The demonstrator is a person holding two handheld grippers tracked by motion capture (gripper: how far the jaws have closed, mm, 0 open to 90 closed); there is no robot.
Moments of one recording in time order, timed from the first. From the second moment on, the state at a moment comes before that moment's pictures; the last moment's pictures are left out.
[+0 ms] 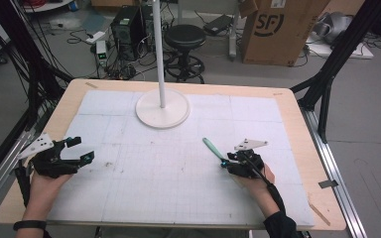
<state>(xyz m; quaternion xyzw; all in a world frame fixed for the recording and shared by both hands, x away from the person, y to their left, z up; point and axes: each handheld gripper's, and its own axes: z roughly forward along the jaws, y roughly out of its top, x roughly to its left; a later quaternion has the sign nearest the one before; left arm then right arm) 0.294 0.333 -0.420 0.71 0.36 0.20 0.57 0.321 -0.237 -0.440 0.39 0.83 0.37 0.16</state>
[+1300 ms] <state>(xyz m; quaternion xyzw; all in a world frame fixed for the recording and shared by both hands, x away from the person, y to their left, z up) 0.300 0.332 -0.423 0.71 0.36 0.20 0.58 0.332 -0.234 -0.386 0.38 0.80 0.44 0.15</state>
